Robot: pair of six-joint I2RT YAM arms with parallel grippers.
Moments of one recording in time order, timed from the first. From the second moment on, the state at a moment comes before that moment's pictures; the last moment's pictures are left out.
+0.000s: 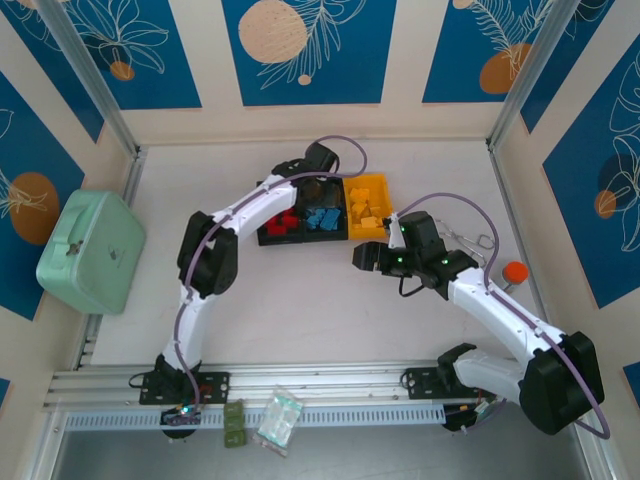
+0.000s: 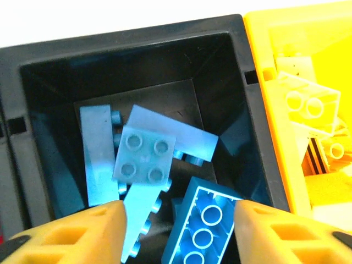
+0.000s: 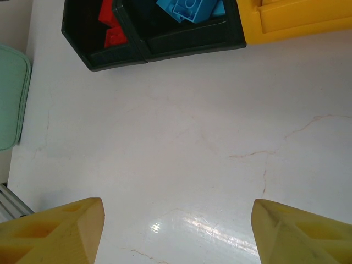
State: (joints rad) left arm -0.64 2.21 1.97 -0.75 -0.07 -0.49; right arm 0.45 1.09 0.72 -0.43 -0.34 0.58
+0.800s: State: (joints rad) left arm -0.55 1.42 1.06 -0.54 -0.08 -0.41; right arm 0.39 1.24 0.92 -0.47 -0.28 0.51
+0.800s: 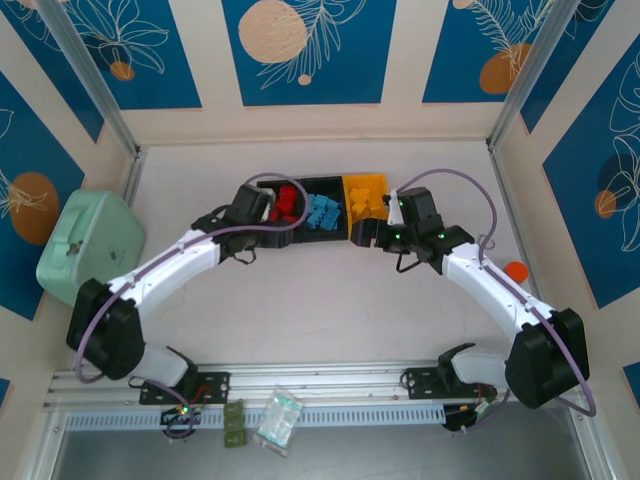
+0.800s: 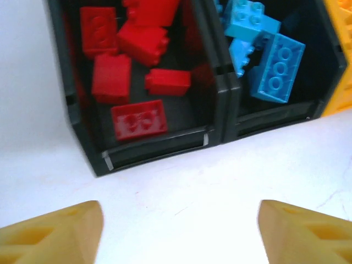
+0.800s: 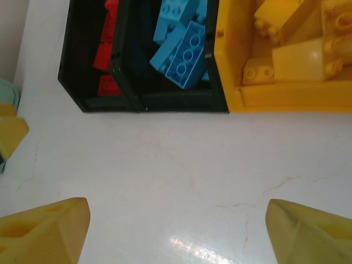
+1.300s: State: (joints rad) left arm -0.30 1.16 0.72 -0.28 -0.32 -0.26; right arm 0.25 1.22 0.85 -0.29 0.20 0.39
